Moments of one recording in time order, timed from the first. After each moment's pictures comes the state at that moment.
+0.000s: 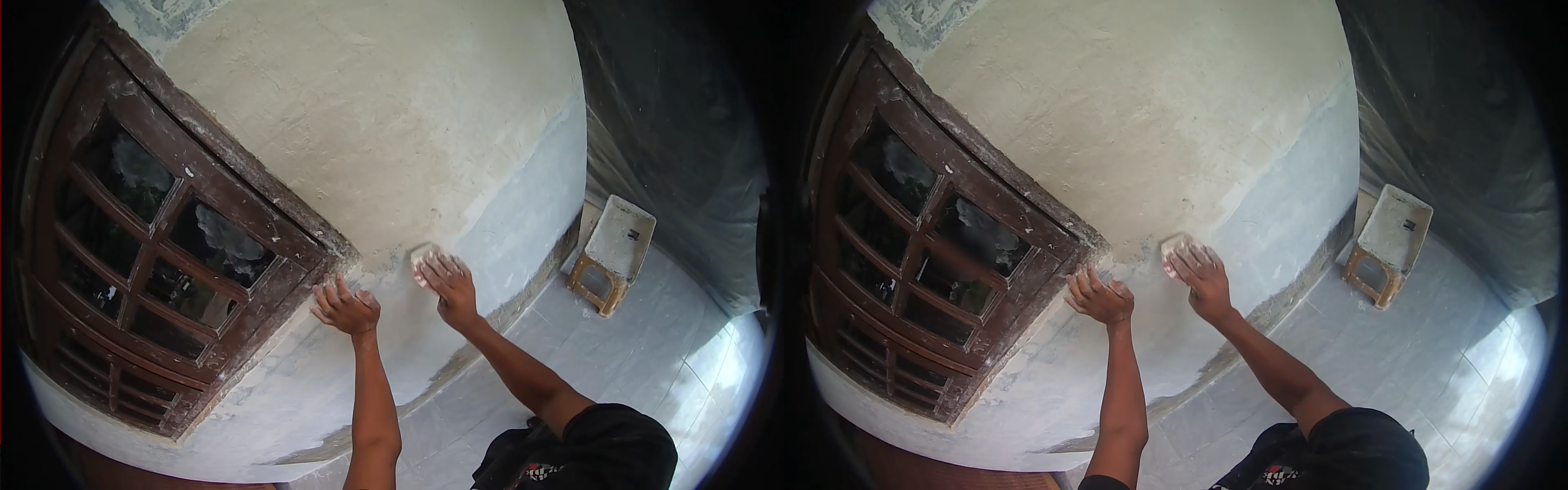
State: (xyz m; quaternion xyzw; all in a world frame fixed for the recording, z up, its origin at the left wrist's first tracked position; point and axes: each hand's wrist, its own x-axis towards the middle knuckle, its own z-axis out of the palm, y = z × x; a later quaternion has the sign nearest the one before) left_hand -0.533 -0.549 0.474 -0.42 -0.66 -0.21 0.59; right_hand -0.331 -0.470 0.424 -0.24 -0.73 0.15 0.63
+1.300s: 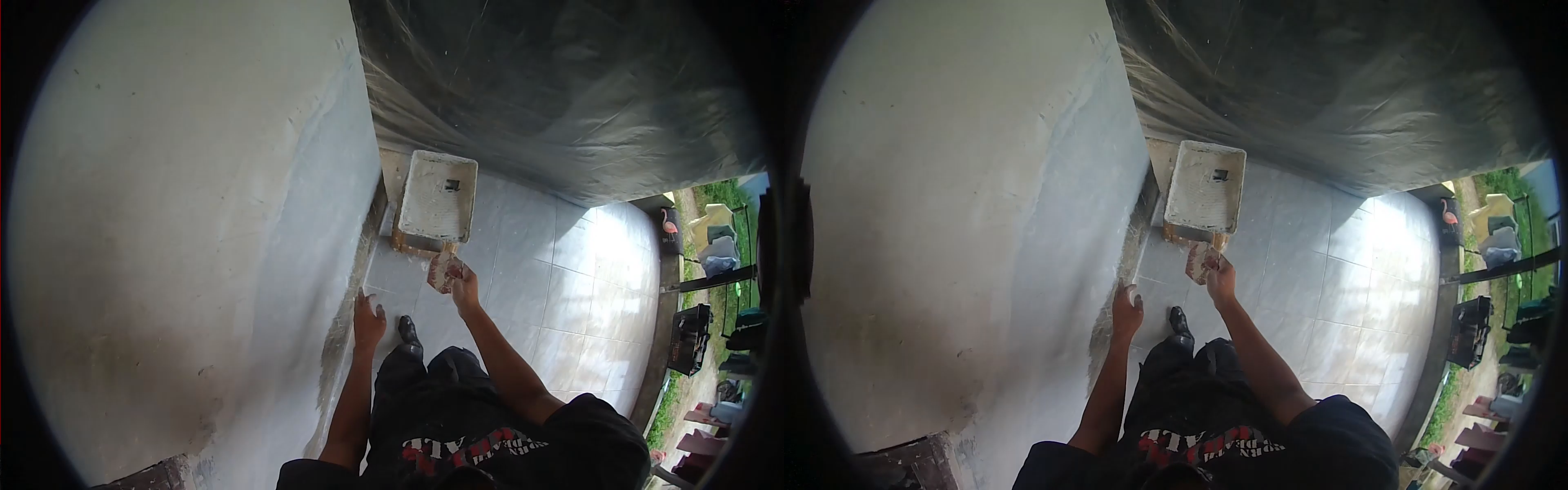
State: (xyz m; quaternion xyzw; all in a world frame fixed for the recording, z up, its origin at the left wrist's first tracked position) left_hand -0.224 -0.360 0.223 -0.69 -0.62 -0.21 -0.32; right_hand 0.040 -0.366 0.239 -0.67 -0.28 0.44 0.53
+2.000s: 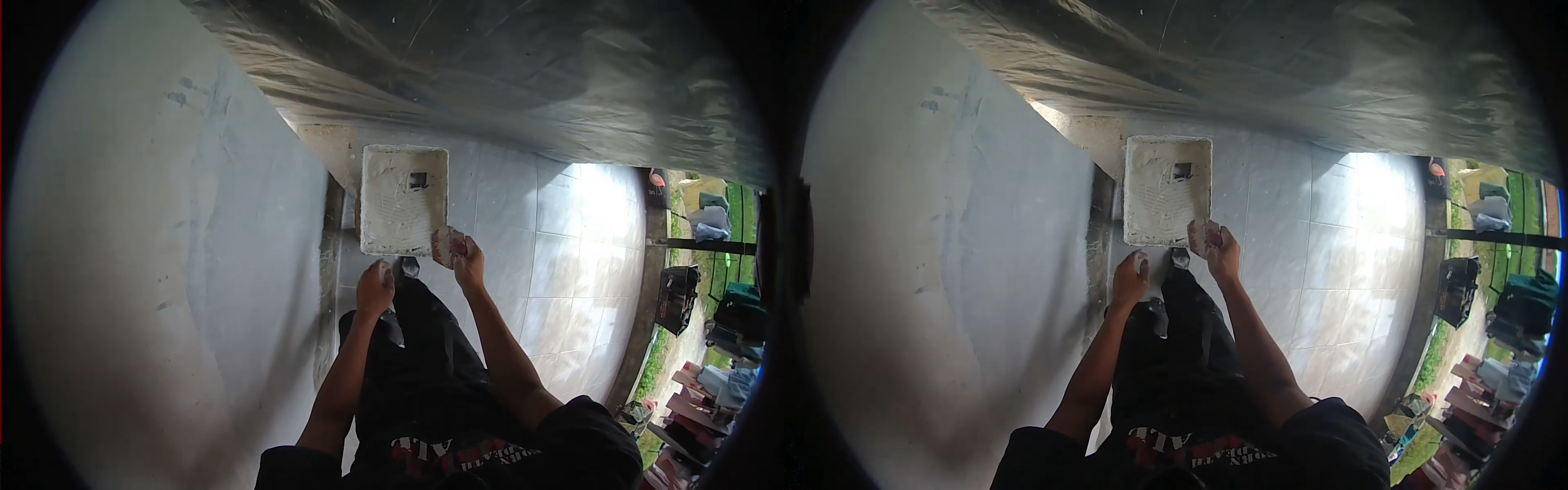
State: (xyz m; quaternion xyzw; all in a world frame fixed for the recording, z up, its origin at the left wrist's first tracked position) left_hand -0.069 -0.167 0.185 -0.74 -0.50 -0.16 -0.42; right_hand 0.154 -0.235 0.219 -0.81 -0.25 0.31 0.44
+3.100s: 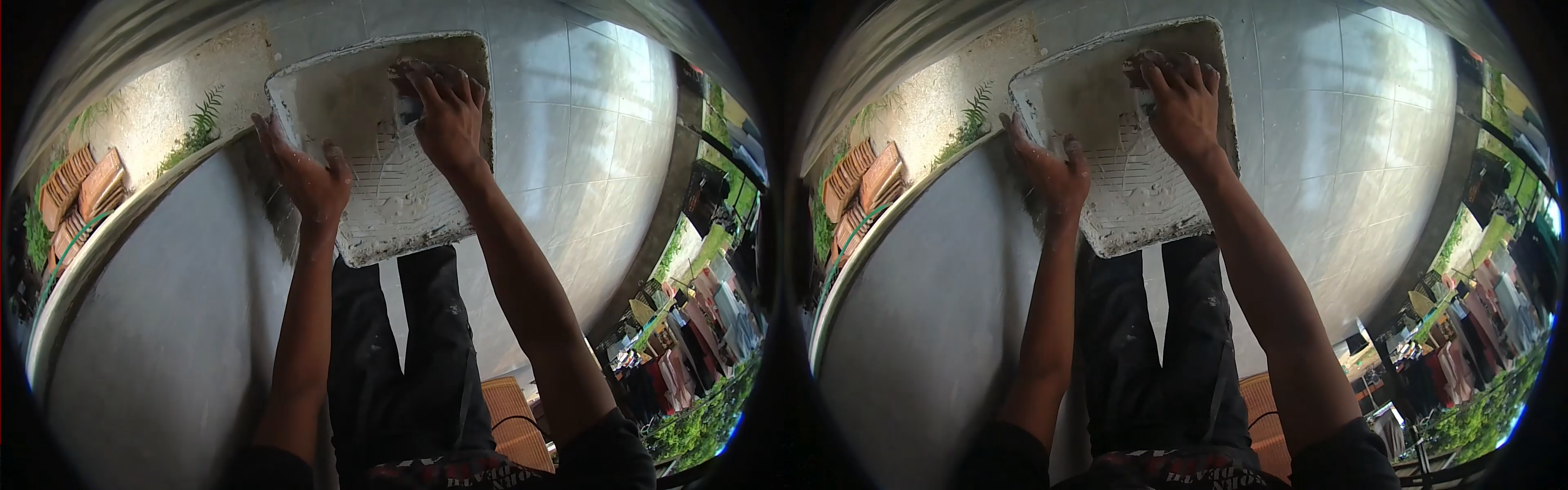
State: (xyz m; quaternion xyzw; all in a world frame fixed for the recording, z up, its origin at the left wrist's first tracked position) left_hand 0.026 0.063 0.004 -0.84 -0.41 -0.25 -0.24; right_hand 0.216 -0.031 0.021 -0.84 -0.50 0.03 0.19
